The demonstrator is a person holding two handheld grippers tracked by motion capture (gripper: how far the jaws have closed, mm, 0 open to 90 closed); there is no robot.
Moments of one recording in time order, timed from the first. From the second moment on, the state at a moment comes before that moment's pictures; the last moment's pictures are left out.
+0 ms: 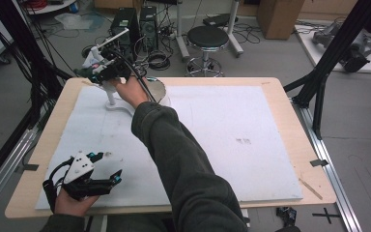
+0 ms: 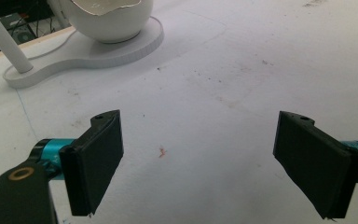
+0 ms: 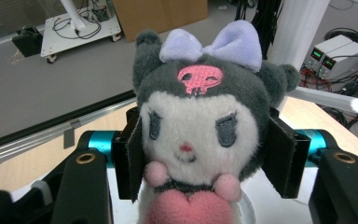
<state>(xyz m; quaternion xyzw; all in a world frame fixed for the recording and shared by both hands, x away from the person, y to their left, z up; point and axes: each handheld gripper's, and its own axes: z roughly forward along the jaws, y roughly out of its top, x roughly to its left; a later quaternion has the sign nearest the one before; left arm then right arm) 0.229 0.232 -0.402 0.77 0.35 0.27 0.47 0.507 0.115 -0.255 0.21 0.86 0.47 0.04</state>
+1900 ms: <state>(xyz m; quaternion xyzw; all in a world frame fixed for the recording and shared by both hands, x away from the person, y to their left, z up) 0.228 0.233 -0.401 0.77 0.35 0.27 0.46 0.511 0.089 -0.297 0.25 0.87 0.42 0.03</state>
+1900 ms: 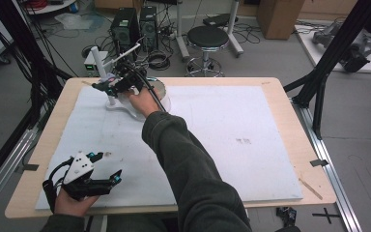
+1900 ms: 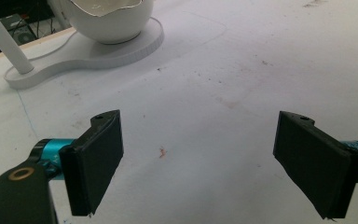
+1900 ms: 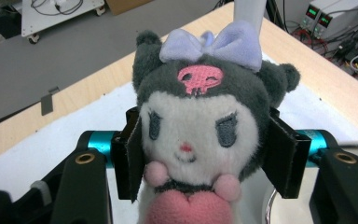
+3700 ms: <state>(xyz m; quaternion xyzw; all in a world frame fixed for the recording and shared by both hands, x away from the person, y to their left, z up) 0.228 0.233 -0.400 0.77 0.35 0.27 0.46 0.506 0.100 -0.325 0.26 0.89 0.37 0.00</state>
